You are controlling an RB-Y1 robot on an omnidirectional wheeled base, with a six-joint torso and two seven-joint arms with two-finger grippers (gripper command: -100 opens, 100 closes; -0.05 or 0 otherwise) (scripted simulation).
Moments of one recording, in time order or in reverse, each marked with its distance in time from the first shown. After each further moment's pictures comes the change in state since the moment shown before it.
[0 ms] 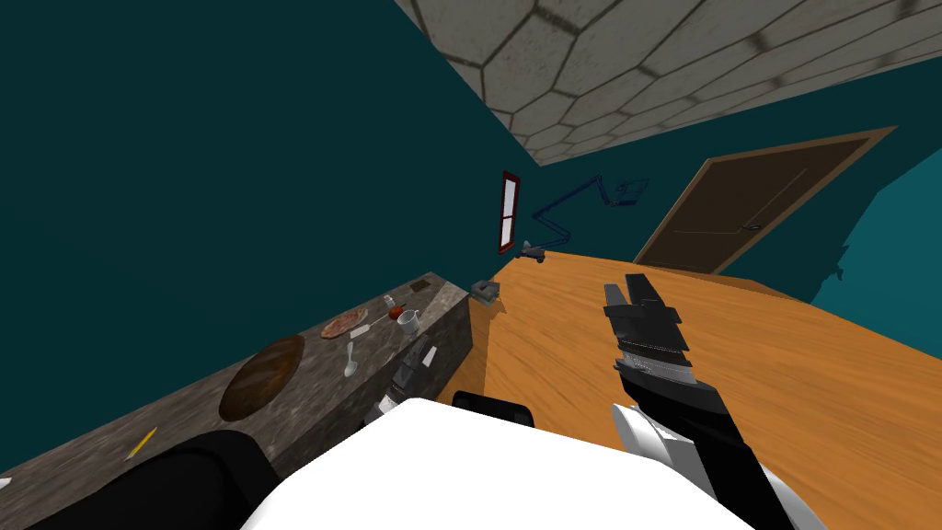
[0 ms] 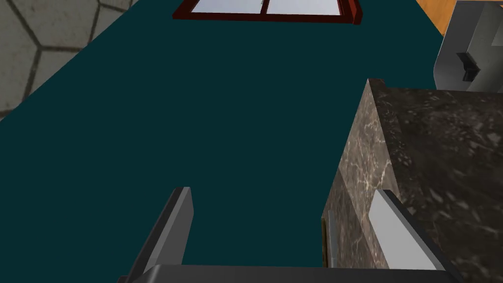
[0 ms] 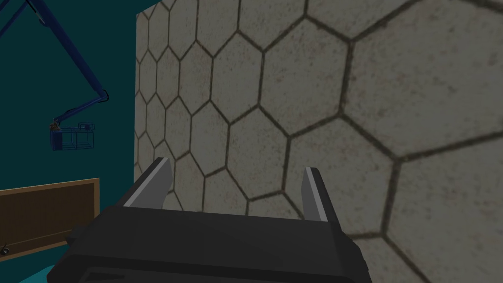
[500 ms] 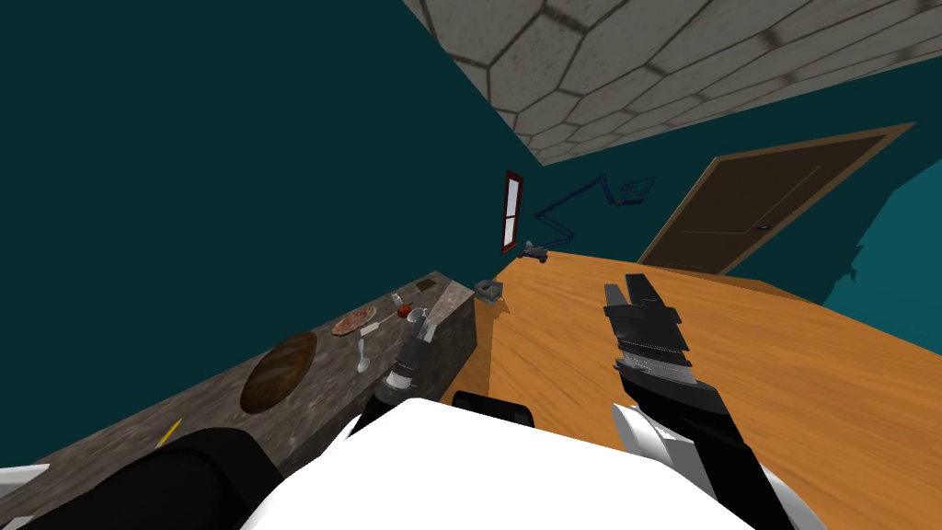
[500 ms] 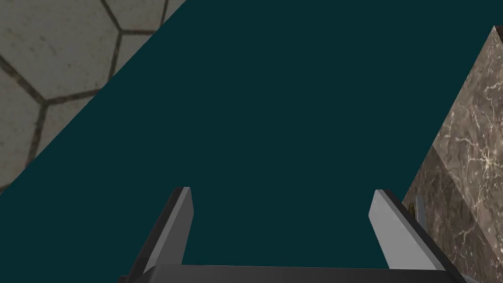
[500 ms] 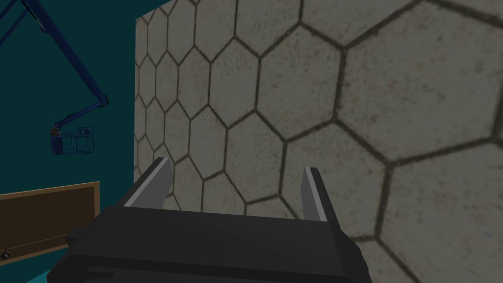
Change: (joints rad) left arm -0.100 -0.131 0.080 -0.048 -0.063 -0.007 -0.013; right arm 0.000 0.000 0.000 0.000 0.000 0.000 0.000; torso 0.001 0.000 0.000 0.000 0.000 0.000
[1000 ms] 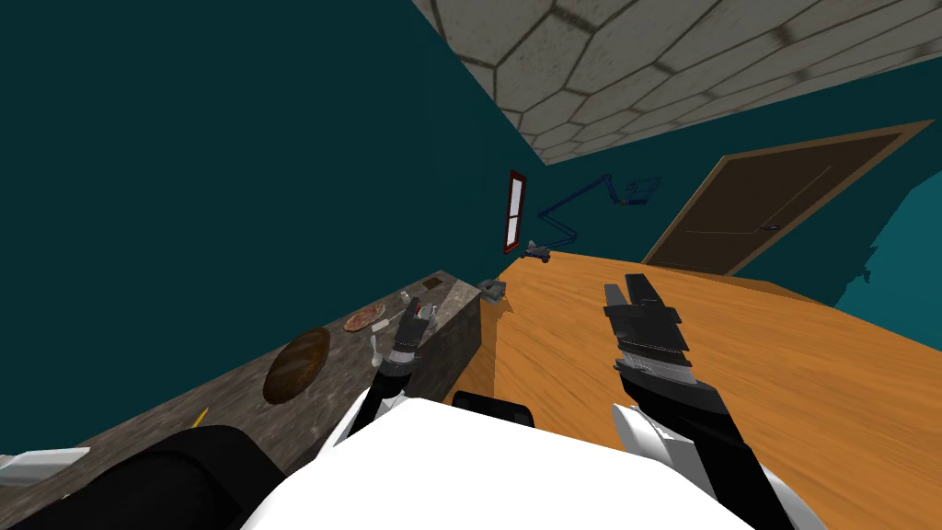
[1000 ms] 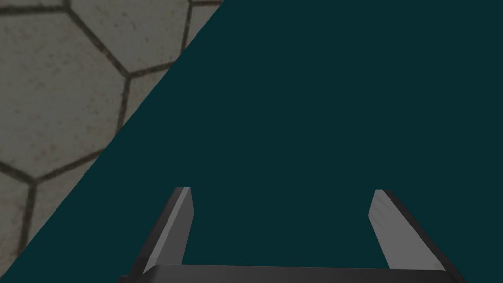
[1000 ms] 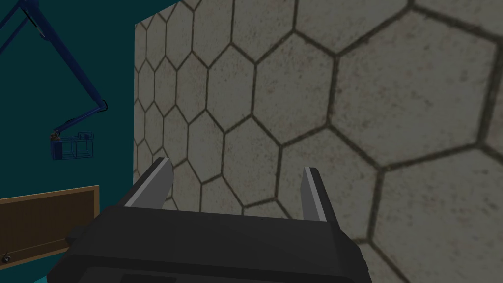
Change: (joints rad) left arm -0.119 -0.142 0.098 -0.070 -0.067 0.011 -0.013; right arm 0.000 0.000 0.000 0.000 0.000 0.000 0.000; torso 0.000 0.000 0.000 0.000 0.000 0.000
